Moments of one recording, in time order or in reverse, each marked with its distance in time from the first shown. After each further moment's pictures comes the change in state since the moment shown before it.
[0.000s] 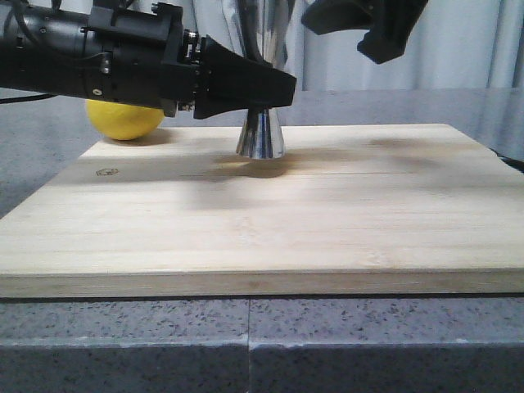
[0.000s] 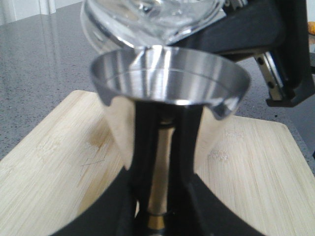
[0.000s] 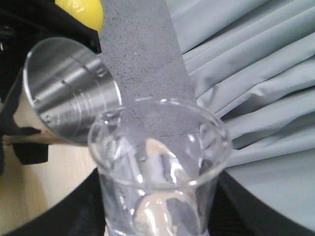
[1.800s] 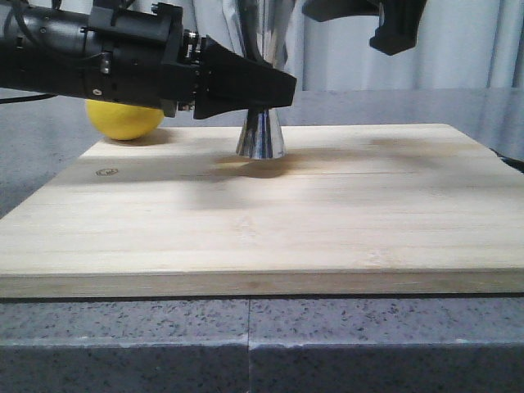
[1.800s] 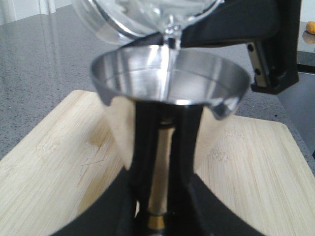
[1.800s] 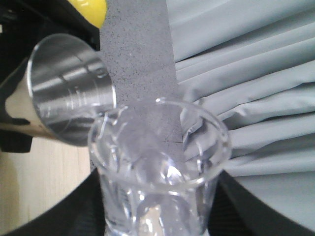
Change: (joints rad) left arm 0.000 0.000 0.000 0.000 0.000 0.000; right arm 0.000 0.000 -0.029 -0.173 -0.002 0.000
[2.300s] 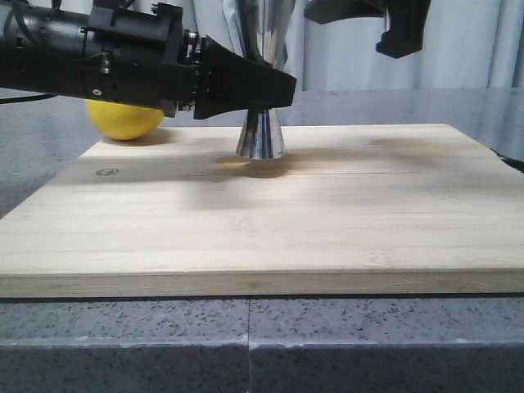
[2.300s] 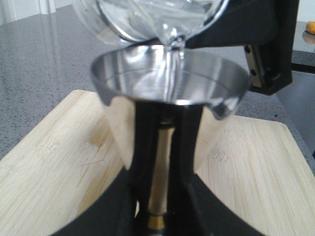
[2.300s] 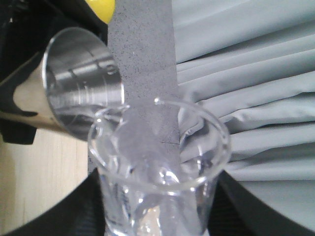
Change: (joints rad) left arm 0.000 0.000 0.000 0.000 0.000 -0.002; right arm 0.000 0.000 0.000 -0.061 -0.003 0.000
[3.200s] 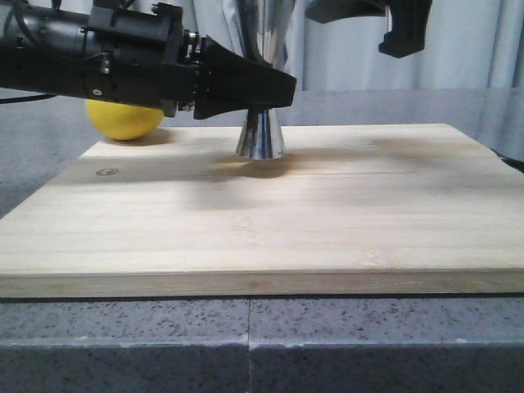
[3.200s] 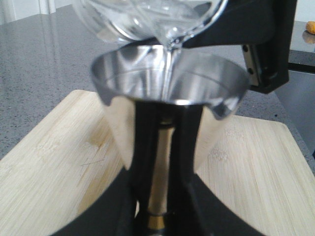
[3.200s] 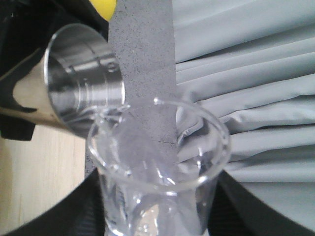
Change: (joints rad) left arm 0.000 0.000 0.000 0.001 0.000 0.000; right arm 0.000 0.000 -0.002 -0.027 0.002 0.000
